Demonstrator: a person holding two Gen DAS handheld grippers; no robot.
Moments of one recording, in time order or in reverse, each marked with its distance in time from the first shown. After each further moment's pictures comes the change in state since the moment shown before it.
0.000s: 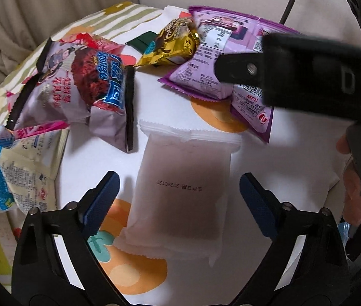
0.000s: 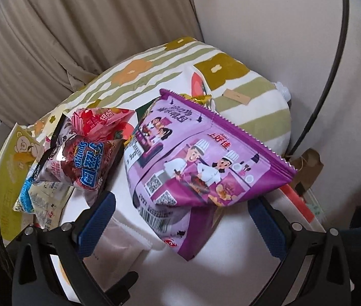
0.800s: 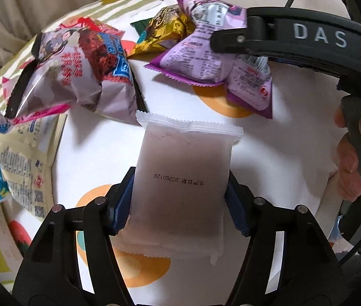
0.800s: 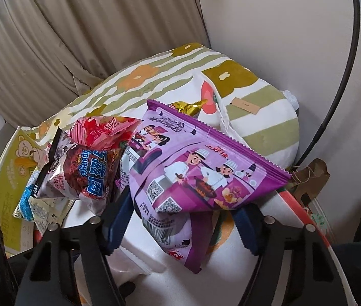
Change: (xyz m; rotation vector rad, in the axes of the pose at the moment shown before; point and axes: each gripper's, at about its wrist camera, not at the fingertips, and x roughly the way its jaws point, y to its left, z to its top) left arm 0.002 0.013 -0.015 -0.018 0.052 -0.040; right arm 0.009 0.004 0.007 -0.012 -0.034 0.030
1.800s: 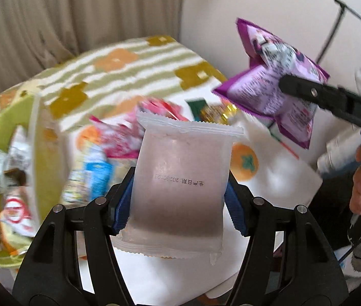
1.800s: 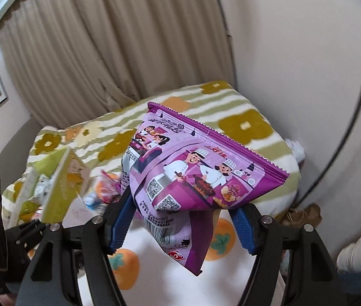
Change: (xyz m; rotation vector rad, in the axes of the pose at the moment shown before) left arm -0.179 0.060 0.018 -0.219 -0.265 0.096; right arm -0.122 0.054 0.057 -0.177 -0.138 0.100
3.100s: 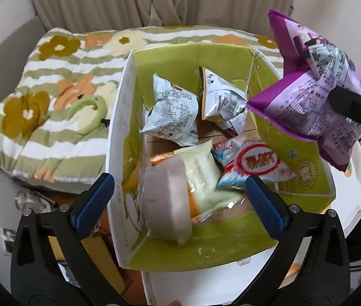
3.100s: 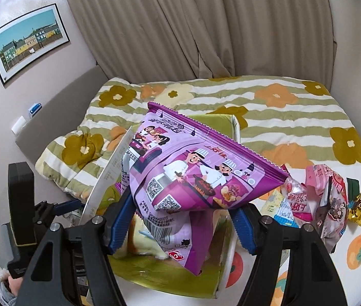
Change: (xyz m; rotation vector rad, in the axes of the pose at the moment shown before) left arm -0.072 0.312 -0.089 -0.311 0.080 0.266; right arm 0.089 0.321 -0.018 -0.247 0.178 0.274
